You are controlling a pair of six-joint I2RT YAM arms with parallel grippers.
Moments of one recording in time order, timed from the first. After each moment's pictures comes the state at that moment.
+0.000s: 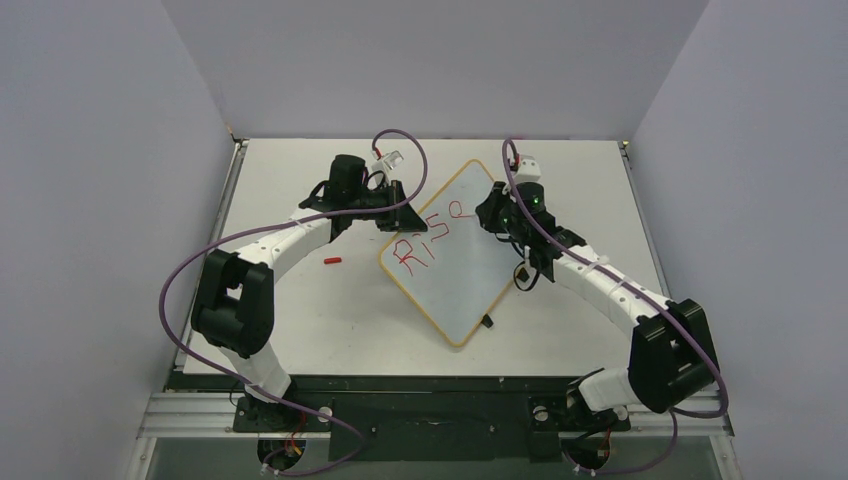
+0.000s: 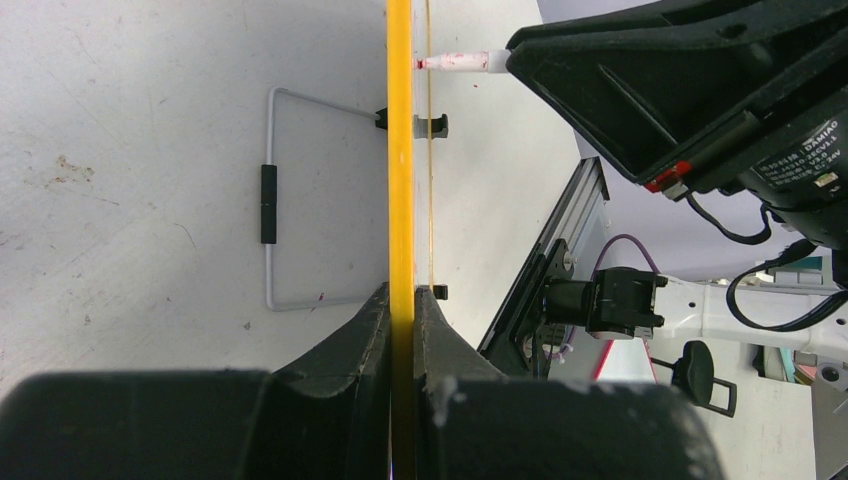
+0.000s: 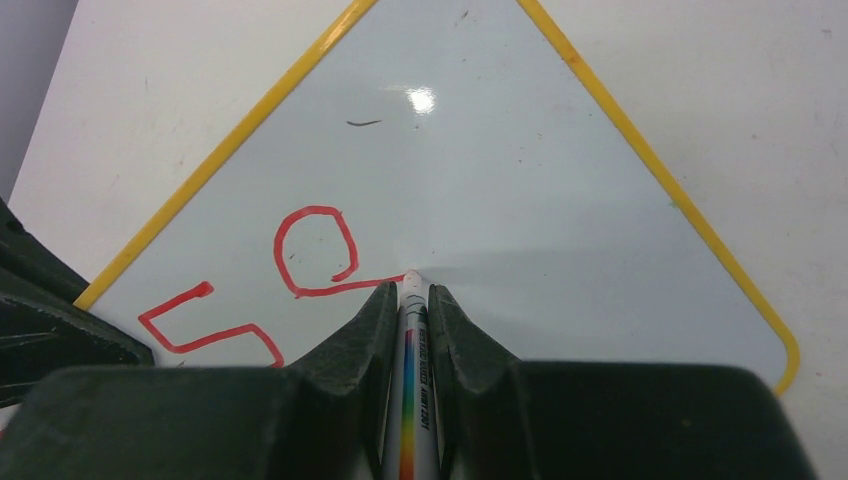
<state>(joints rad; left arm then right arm) -0.40 1.72 1.24 -0.12 0.77 -0.56 0.46 1.39 0.95 0.02 0.06 0.43</state>
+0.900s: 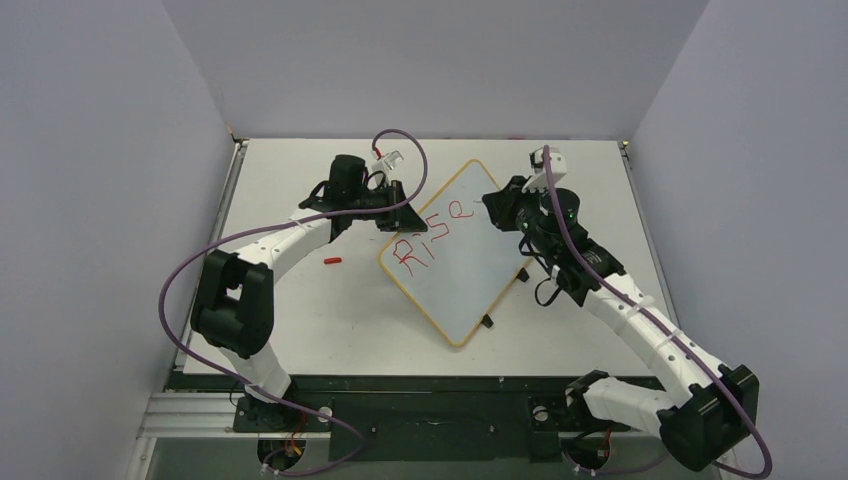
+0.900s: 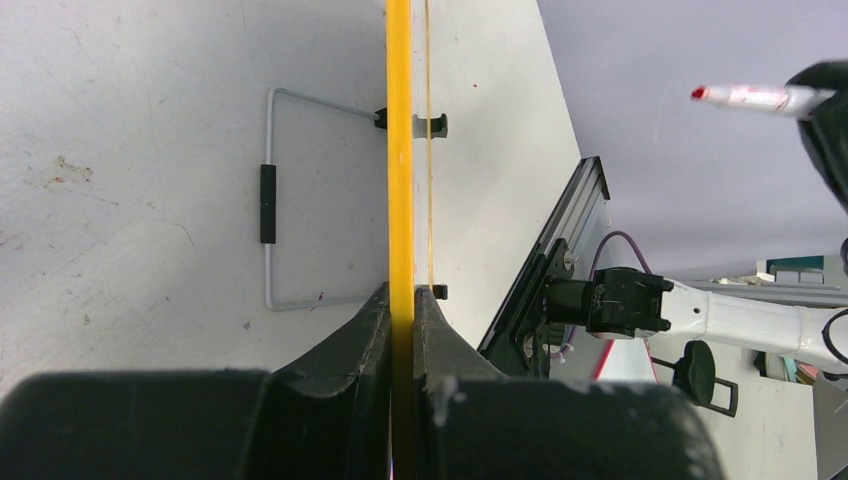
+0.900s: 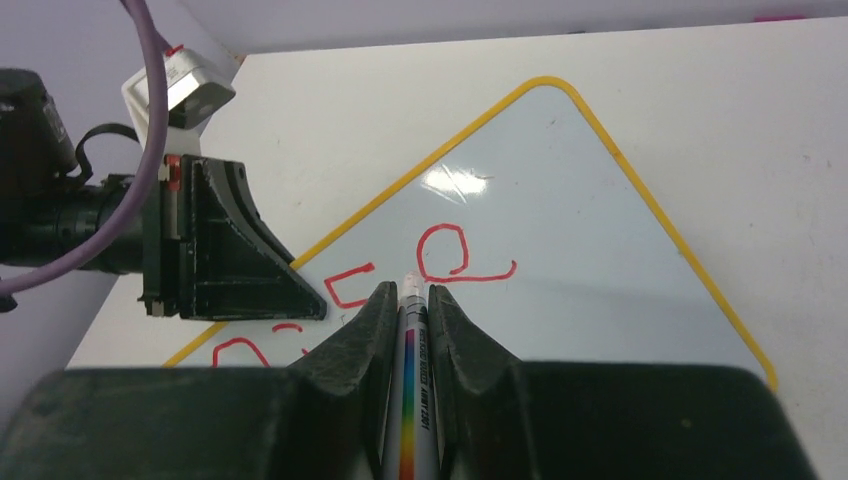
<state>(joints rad) -0.40 1.72 1.24 -0.12 0.77 -0.56 0.50 1.12 0.97 -0.06 0.06 0.41</state>
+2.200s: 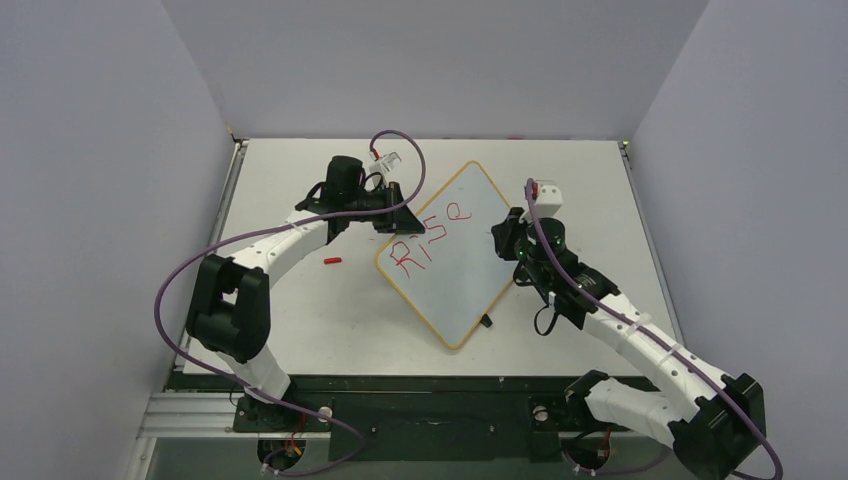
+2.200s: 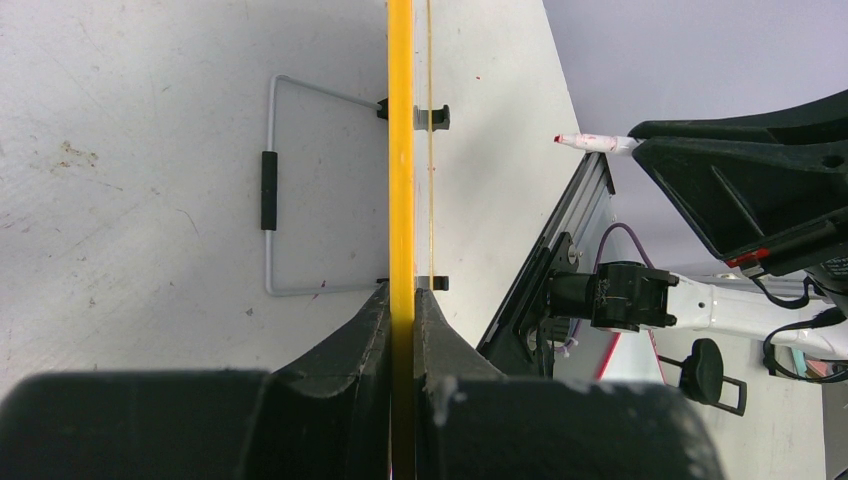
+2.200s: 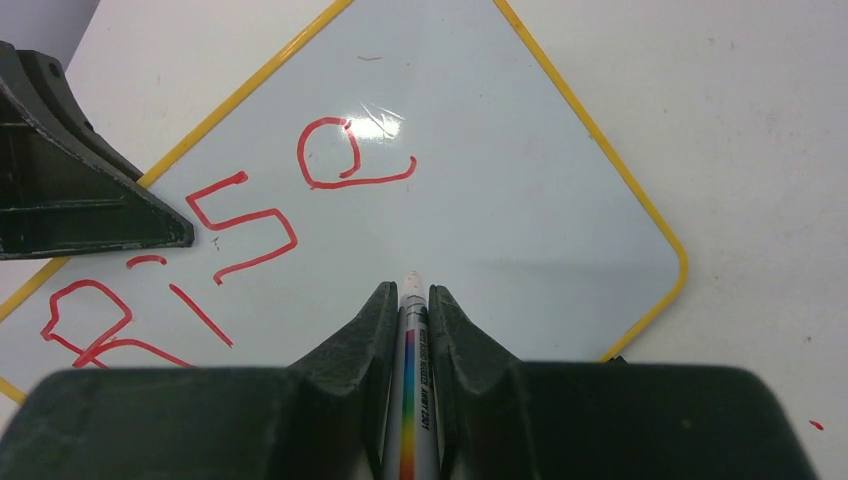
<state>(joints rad) -0.40 1.69 1.22 -0.14 0.77 -0.54 0.59 1.01 0.78 -0.12 0.27 0.40</state>
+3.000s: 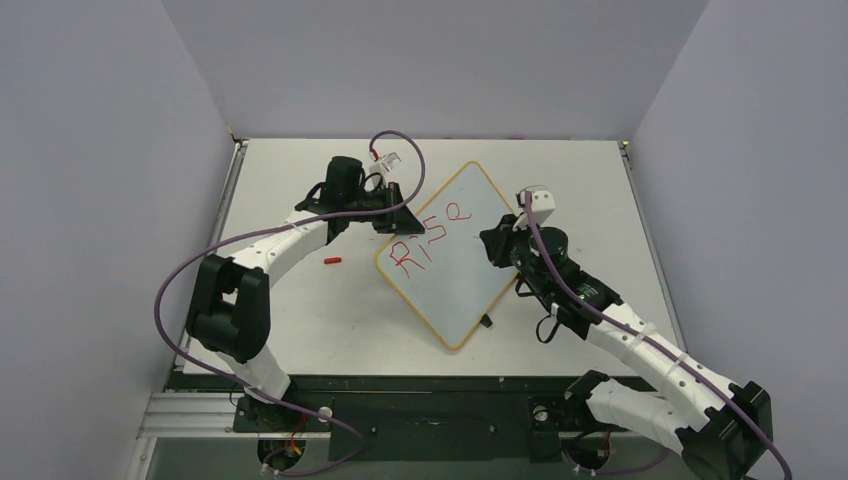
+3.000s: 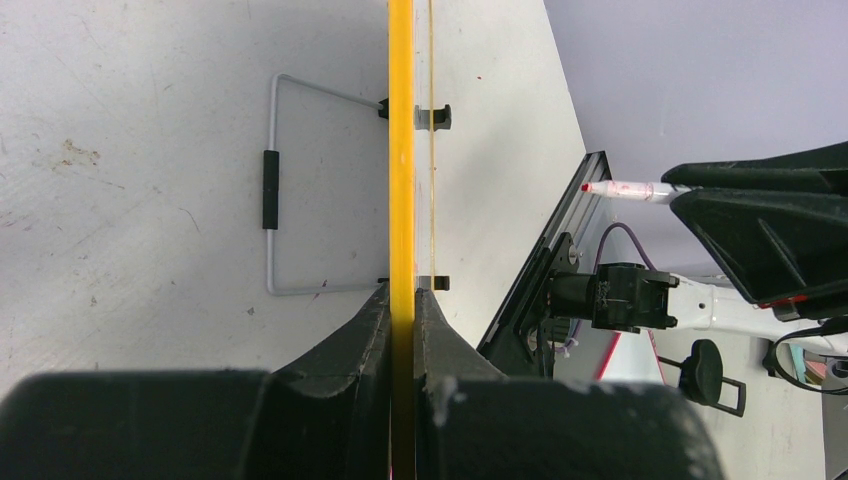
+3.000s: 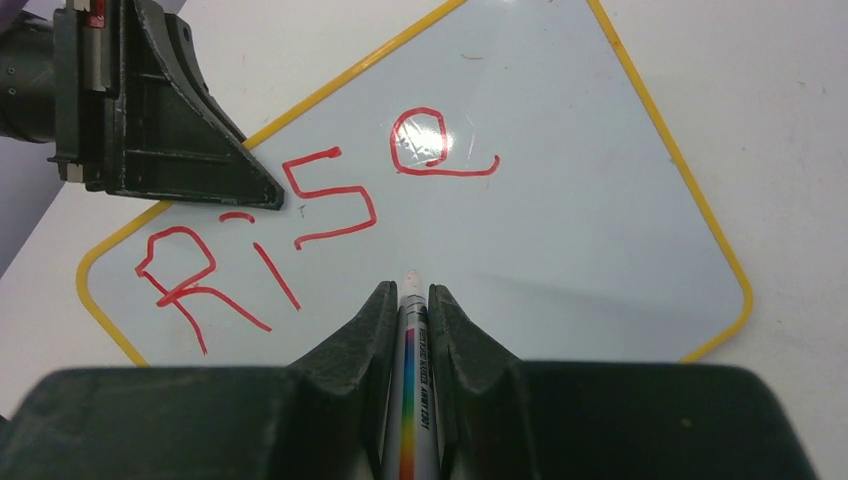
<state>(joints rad) -0.40 1.69 1.22 -0.14 0.77 -0.54 0.64 0.98 0.77 -0.06 0.18 0.35</state>
